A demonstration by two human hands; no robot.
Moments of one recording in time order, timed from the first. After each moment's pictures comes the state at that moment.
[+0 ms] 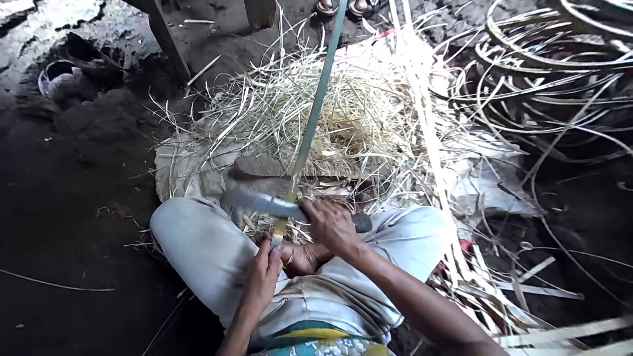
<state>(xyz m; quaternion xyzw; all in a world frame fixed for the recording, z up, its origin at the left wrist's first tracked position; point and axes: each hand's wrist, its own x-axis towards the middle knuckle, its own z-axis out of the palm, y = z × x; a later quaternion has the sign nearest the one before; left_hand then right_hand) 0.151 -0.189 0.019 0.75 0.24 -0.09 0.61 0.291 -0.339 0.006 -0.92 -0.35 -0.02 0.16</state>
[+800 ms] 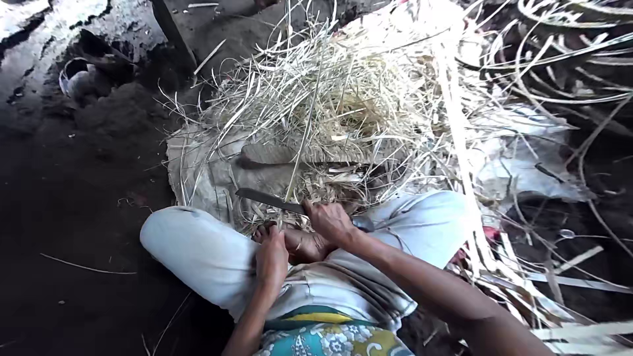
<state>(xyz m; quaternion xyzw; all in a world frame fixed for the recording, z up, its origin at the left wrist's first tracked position) 0.178 -0.207 0.018 0.87 0.30 -0.26 0.28 0.286 -0.322 -0.001 -0.90 -0.30 0.31 0.06</state>
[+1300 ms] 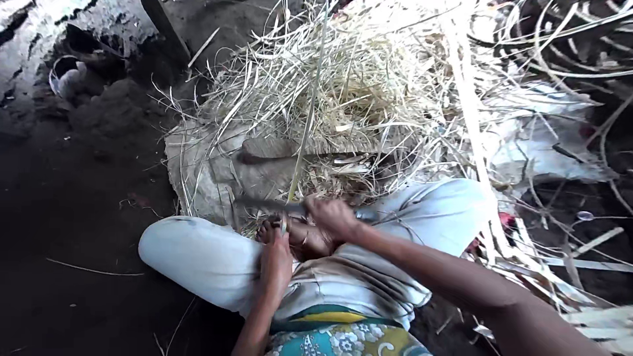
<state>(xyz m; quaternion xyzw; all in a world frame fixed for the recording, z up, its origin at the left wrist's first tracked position) 0.162 -0.196 0.016 0.86 0.28 -0.25 0.34 0.288 -0.318 -0.002 -0.88 -0.33 0.33 0.05</state>
